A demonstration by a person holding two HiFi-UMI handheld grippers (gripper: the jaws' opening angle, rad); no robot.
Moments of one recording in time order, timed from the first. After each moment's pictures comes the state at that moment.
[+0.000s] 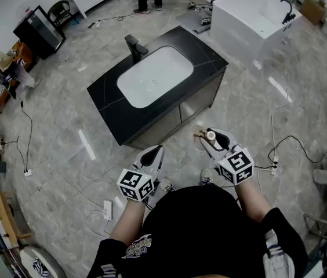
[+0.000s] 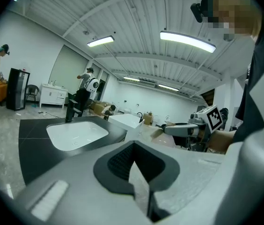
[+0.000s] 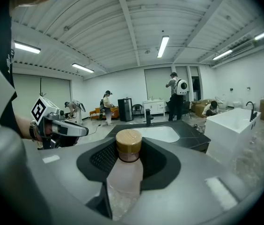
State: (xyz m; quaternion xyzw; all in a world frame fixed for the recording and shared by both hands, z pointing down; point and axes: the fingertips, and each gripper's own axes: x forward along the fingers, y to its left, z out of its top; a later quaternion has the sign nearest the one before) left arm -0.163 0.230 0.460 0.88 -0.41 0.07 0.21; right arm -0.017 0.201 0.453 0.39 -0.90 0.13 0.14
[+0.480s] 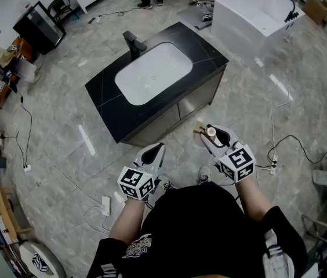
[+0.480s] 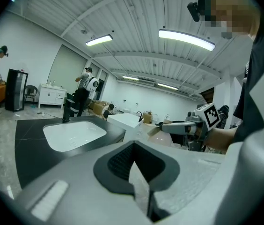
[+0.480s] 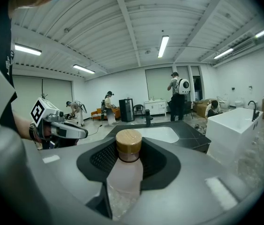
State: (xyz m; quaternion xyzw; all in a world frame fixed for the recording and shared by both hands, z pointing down) left arm -0.143 0.225 0.462 0.89 -0.41 0.07 0.20; right arm -0.004 0.188 0.453 0.38 -0.91 0.13 0.14
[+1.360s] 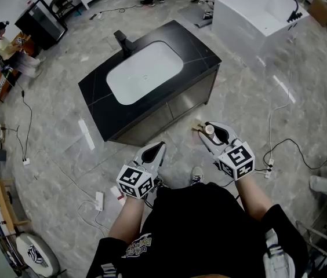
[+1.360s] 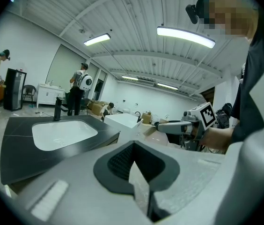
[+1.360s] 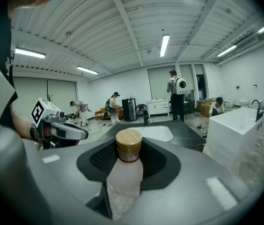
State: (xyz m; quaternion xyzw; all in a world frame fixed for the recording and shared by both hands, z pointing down) left arm -0.067 0.212 0.465 0.89 -0.41 0.07 0.20; right arm 0.061 0.167 0.458 0.35 -0.92 0.13 0.14
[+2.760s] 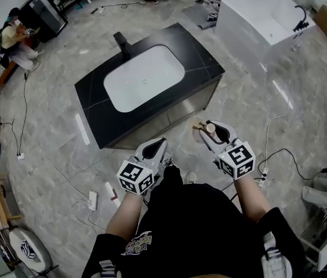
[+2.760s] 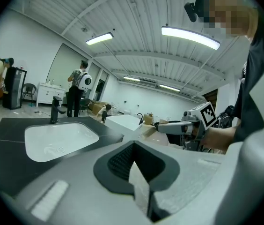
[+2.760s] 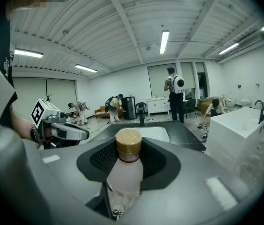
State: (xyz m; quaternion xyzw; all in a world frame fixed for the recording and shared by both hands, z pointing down) left arm -0.057 0.136 0.471 0.88 -0.42 0.06 0.21; right arm 0.067 0.091 0.462 0.35 -0.92 0.13 0.15
